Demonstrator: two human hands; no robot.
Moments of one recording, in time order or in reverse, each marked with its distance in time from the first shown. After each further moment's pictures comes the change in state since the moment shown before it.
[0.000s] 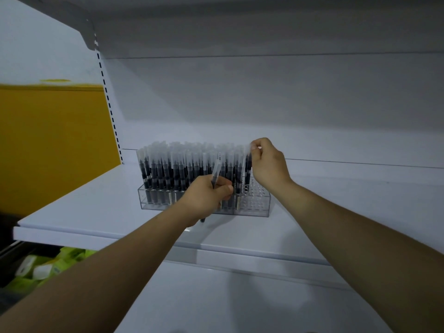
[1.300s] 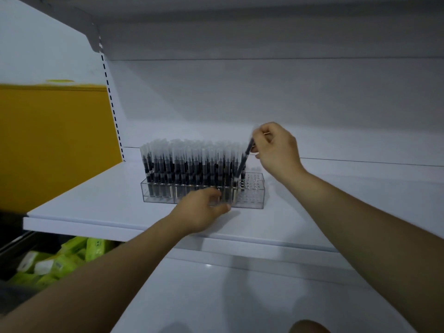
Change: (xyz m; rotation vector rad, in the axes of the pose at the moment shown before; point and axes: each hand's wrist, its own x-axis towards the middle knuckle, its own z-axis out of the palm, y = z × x) left_hand -0.033 -0.020 -0.001 0.587 -0.060 0.024; right_hand -0.020 -0.040 -0.042 0.214 0.046 0.025
